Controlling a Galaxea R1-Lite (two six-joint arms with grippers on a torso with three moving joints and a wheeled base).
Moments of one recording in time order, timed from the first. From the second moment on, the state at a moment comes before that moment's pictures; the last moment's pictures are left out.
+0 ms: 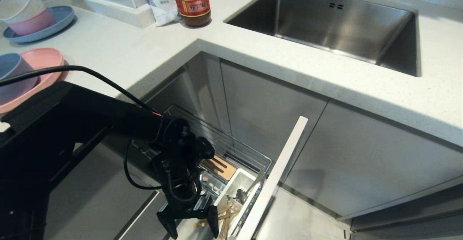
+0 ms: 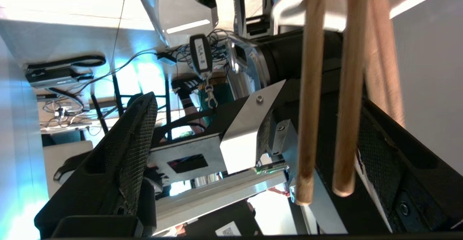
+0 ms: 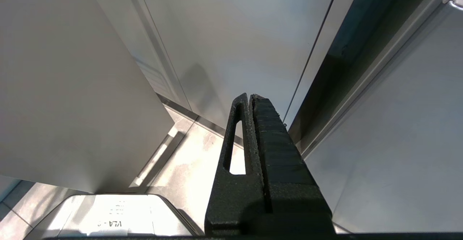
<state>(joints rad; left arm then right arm) -0.53 2.14 -1.42 1.00 -0.28 -0.32 0.01 0.00 0.00 0.00 0.00 0.02</state>
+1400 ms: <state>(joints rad) -0.53 2.17 -1.44 0.96 -0.30 -0.33 0.01 0.00 0.00 0.00 0.00 0.02</state>
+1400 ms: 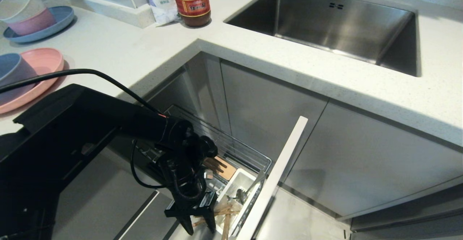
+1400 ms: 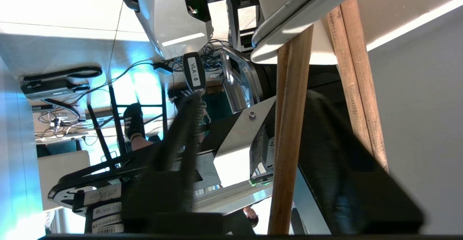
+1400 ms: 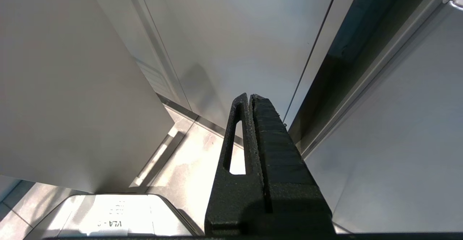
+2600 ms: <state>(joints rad) -0.53 2.08 -1.43 1.02 -0.29 -0.33 0.01 0.00 0.00 0.00 0.00 0.02</state>
